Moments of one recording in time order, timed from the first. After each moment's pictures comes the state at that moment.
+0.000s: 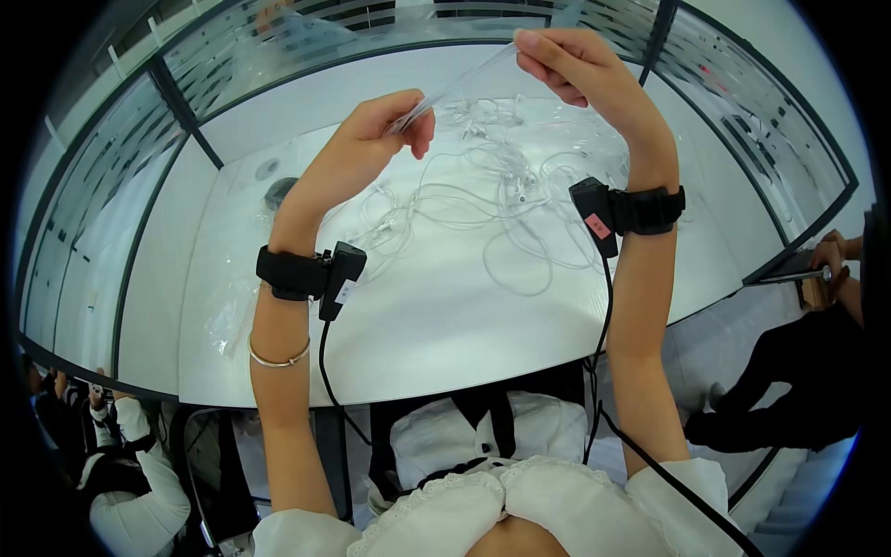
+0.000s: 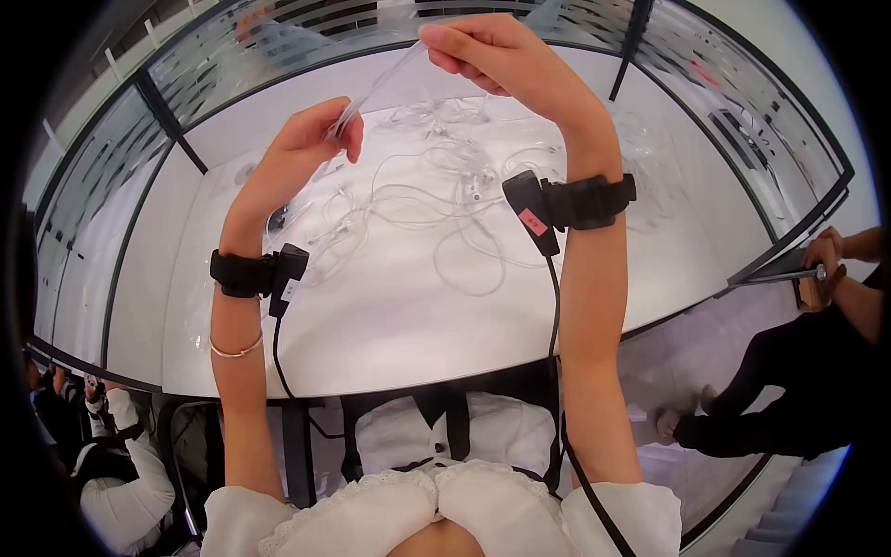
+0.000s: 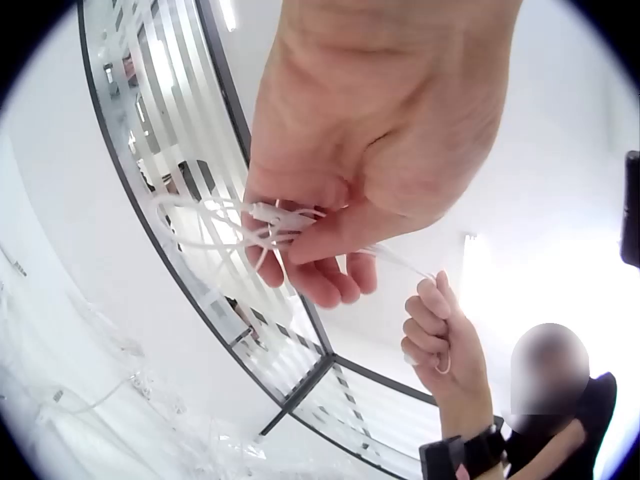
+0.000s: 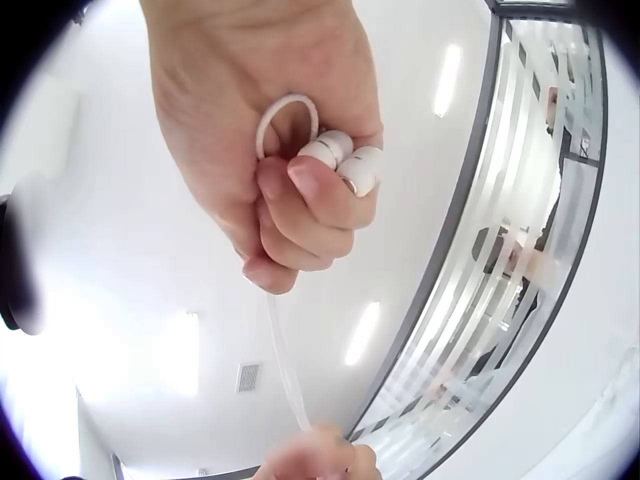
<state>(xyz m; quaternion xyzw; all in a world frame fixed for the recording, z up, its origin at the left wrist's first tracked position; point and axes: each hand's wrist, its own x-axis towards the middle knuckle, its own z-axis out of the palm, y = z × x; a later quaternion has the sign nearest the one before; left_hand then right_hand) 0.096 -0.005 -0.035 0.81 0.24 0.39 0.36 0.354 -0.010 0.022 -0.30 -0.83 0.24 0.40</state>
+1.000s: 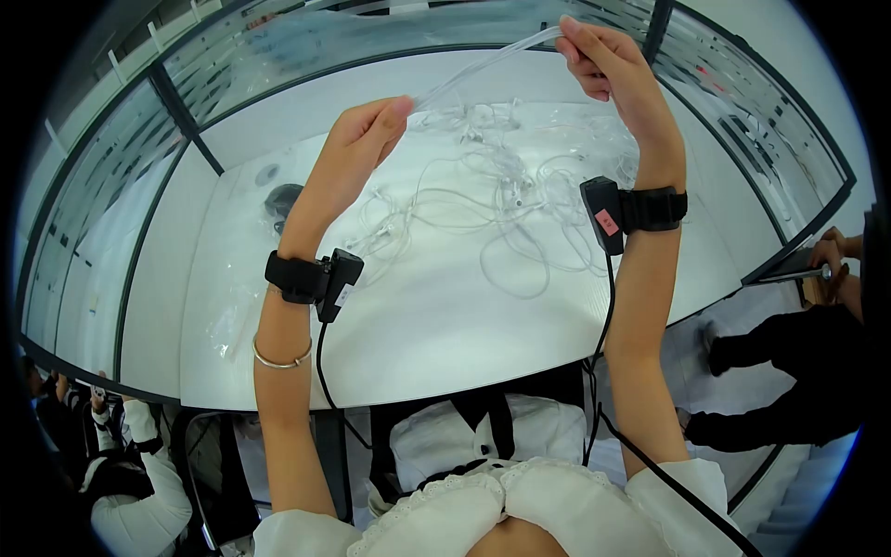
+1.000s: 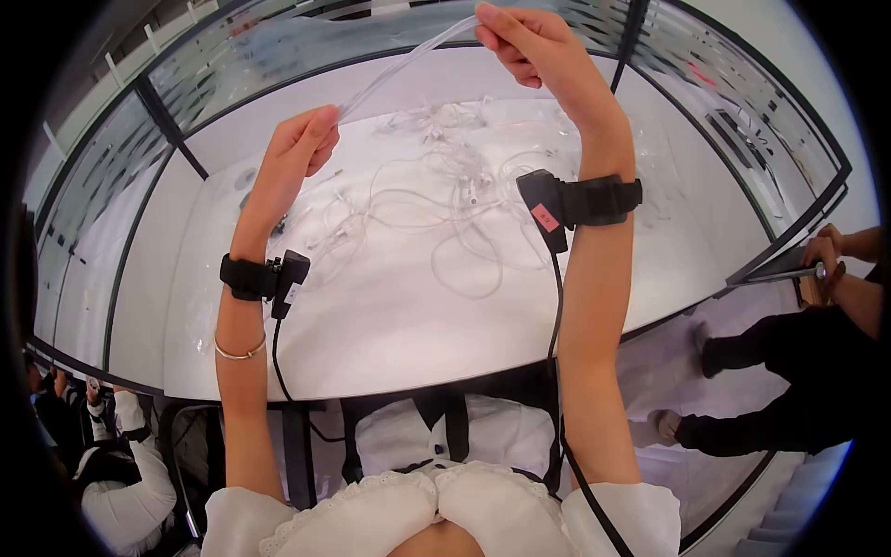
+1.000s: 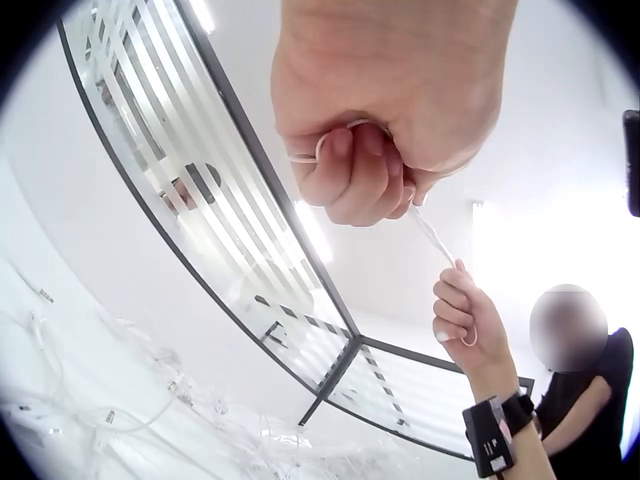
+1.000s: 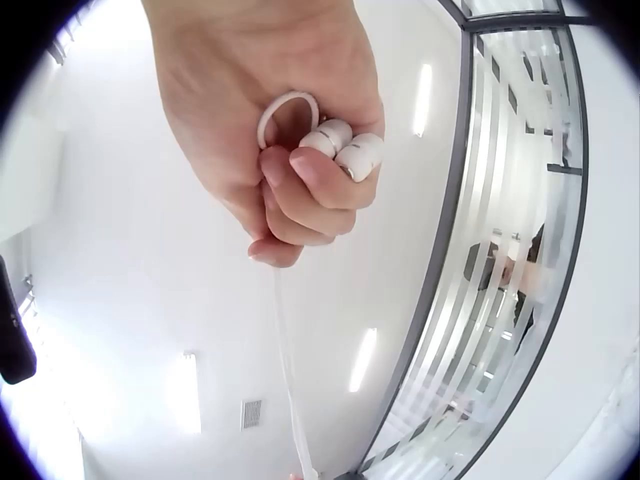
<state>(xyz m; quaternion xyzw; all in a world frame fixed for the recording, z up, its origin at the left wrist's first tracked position) 0.096 -0.011 -0.036 0.76 0.32 0.45 0.34 0.384 0.002 0.019 -0.33 -0.76 0.28 0.49</state>
